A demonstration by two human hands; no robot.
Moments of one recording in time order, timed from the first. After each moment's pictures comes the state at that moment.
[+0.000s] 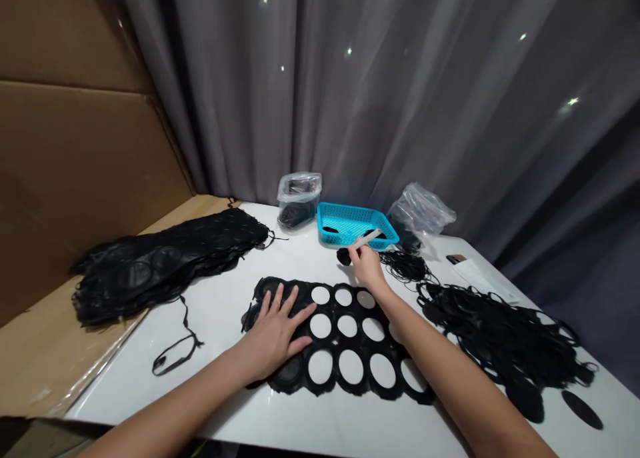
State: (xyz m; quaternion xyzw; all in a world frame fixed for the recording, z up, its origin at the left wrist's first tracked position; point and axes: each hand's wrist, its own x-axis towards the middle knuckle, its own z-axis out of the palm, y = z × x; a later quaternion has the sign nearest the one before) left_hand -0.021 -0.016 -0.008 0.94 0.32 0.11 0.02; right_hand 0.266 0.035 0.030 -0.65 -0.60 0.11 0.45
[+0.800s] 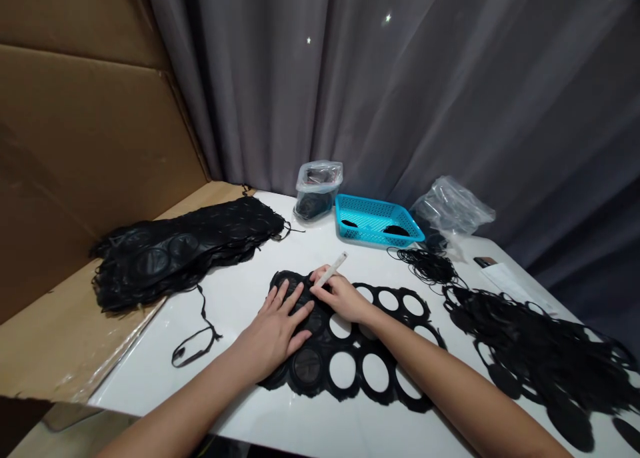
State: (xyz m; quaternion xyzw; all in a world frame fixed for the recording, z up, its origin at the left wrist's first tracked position) left_hand -0.052 -0.011 -0.019 0.94 0.32 0.13 0.00; right_hand 0.169 0.009 0.001 -0.47 -0.74 0.33 0.34
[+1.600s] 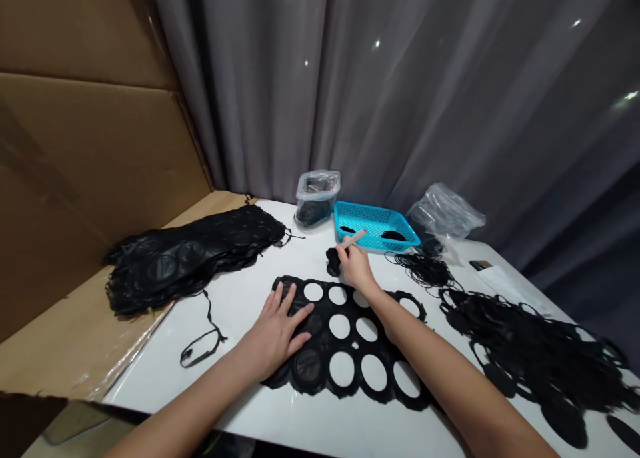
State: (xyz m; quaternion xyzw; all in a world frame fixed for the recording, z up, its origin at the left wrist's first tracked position) left_hand -0.057 -0.012 -0.023 0.92 0.35 0.16 0.00; right_hand 0.199 0.056 0.024 -0.61 -0.65 0.14 0.44
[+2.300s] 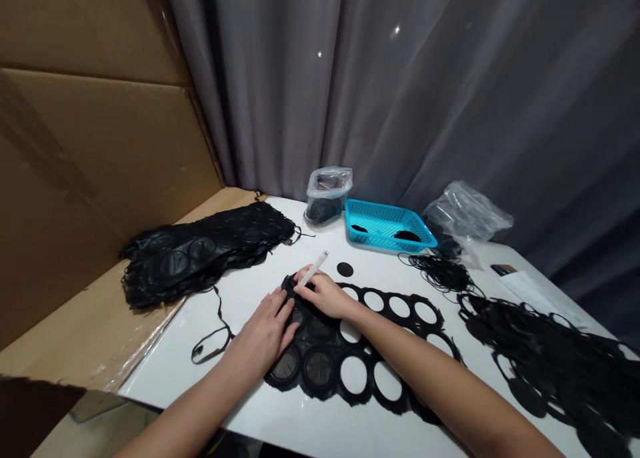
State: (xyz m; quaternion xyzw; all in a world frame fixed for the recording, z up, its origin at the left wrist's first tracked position) left_hand -0.081 -0.015 -0.029 0.89 0.39 0.21 -0.05; right_hand 0.121 0.036 -0.002 -0.41 -0.78 0.33 0.34
